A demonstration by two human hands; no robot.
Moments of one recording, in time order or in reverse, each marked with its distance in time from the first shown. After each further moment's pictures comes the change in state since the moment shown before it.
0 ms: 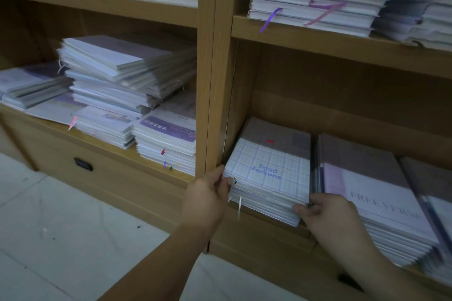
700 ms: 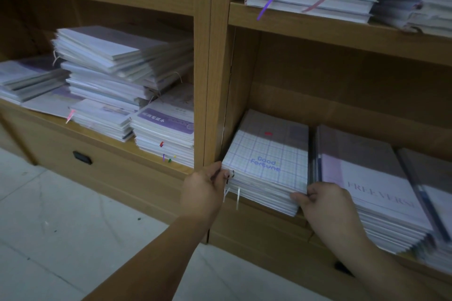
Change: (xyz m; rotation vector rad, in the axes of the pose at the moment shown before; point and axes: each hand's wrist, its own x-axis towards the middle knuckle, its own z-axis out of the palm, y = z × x) left_hand -0.004 -0.002 0.001 0.004 0.017 -0.033; right_hand 0.002 0.006 0.009 -0.043 0.085 -0.049
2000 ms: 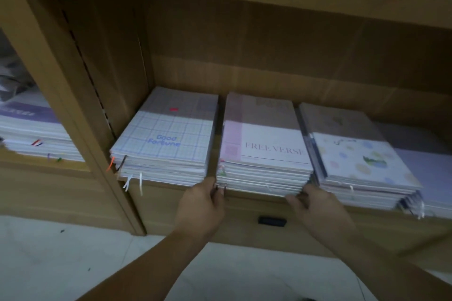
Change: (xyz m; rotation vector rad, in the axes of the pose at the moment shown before) left_hand -0.083 0.045 0.158 0.122 -0.341 0.138; right_hand -0.052 0.189 -0.064 -0.120 -0.091 0.254
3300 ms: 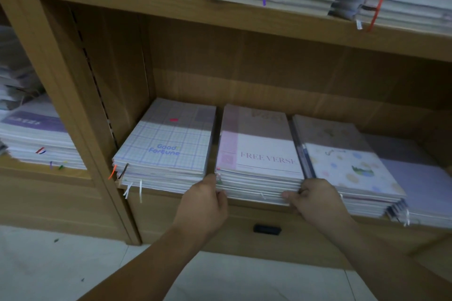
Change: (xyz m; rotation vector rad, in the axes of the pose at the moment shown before) left_hand 0.013 0.023 -0.014 0.151 -0.018 0.104; right_hand 0.009 -0.030 -0.034 0.145 0.068 0.083
